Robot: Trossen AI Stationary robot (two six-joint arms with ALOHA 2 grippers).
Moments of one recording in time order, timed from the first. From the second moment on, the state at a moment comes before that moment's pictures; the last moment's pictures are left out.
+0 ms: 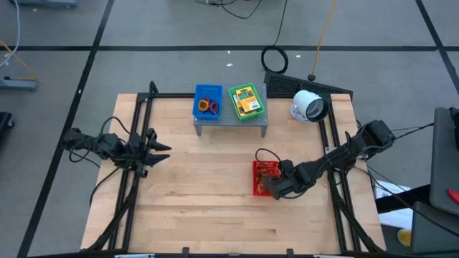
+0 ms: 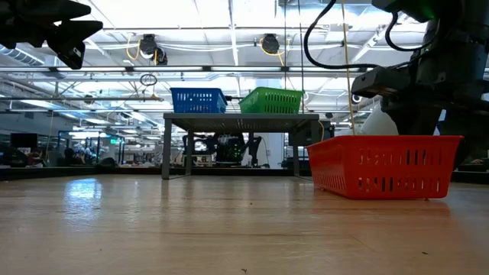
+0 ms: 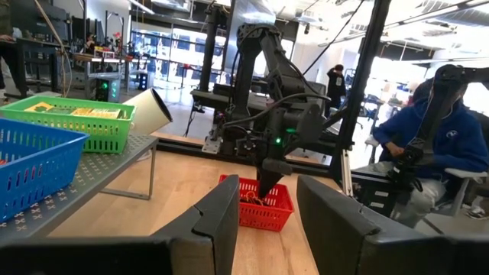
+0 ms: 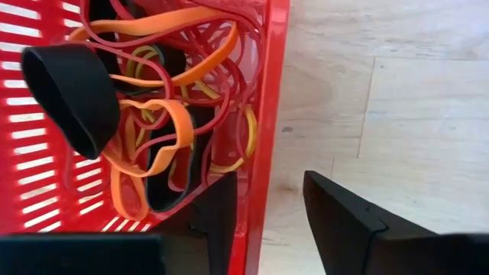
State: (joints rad) left arm -0.32 0.01 0.19 -0.08 -0.27 -0.15; right arm 0.43 1.56 0.86 -0.68 0.15 1.94
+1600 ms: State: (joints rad) left arm -0.32 0.01 0.19 -0.08 -0.27 -0.15; right arm 0.38 1.29 1.19 -1.20 0.43 1.73
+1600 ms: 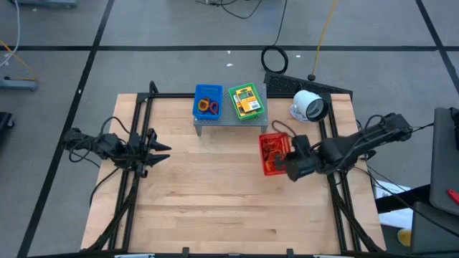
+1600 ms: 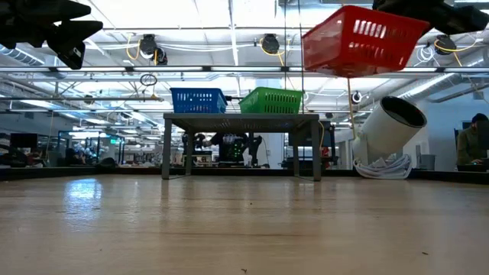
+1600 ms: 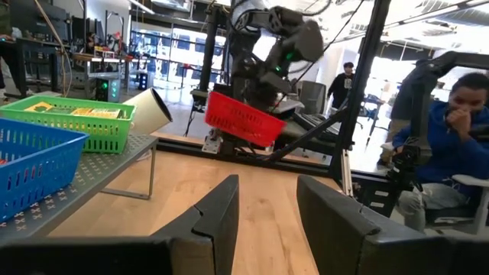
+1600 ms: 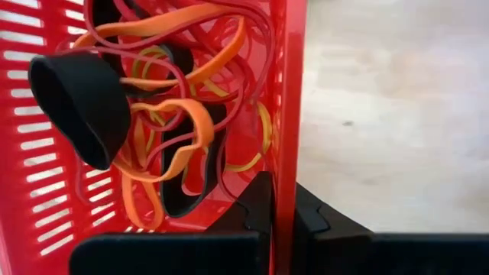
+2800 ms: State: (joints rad) left arm -0.32 0.01 0.19 -0.08 -0.27 -0.15; right arm -0.32 1.16 1.19 -1.13 0.36 1.13
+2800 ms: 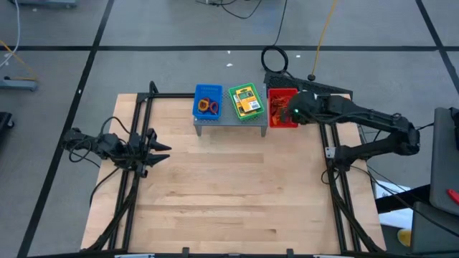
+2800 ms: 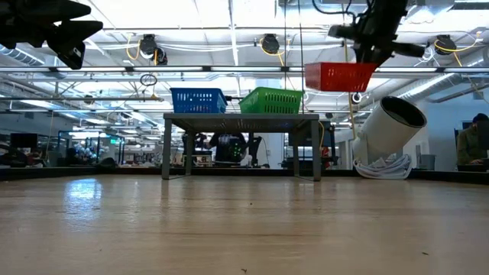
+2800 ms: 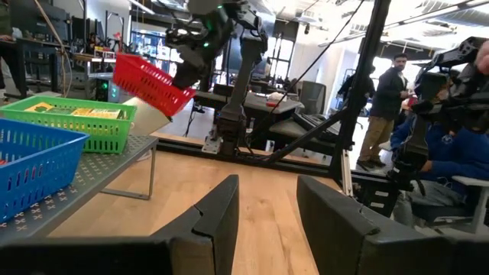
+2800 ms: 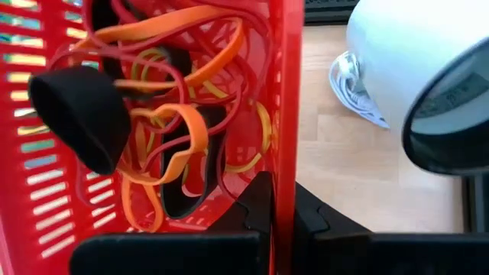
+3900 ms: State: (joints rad) left arm -0.32 0.01 0.19 -0.08 -0.27 -0.15; right arm -0.58 1.29 1.19 -1.02 0.26 0.80
